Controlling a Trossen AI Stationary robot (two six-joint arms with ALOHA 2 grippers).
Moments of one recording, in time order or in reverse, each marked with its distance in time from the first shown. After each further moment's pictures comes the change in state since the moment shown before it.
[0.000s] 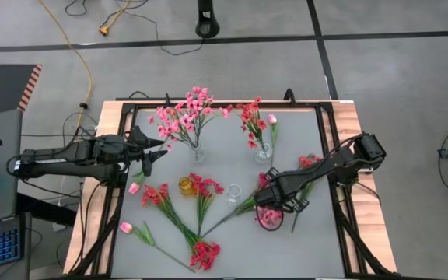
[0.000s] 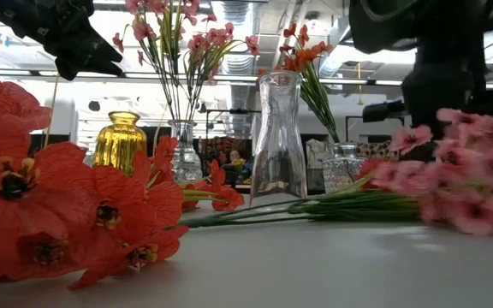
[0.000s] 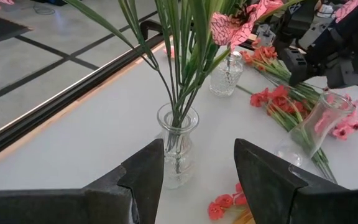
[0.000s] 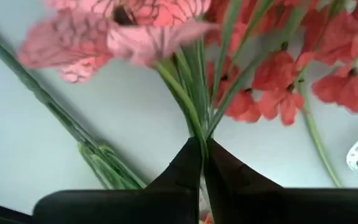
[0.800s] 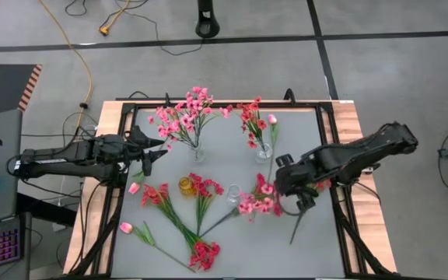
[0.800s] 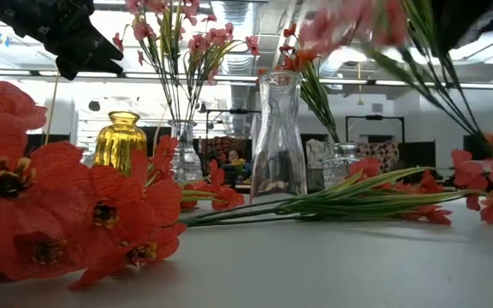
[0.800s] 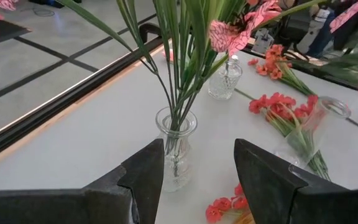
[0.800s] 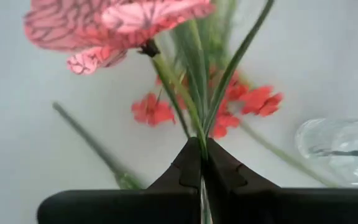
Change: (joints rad) left arm 0.000 0.000 0.000 0.013 0.001 -0.002; right arm -0.017 -0.411 0.123 0.060 -0.117 0.320
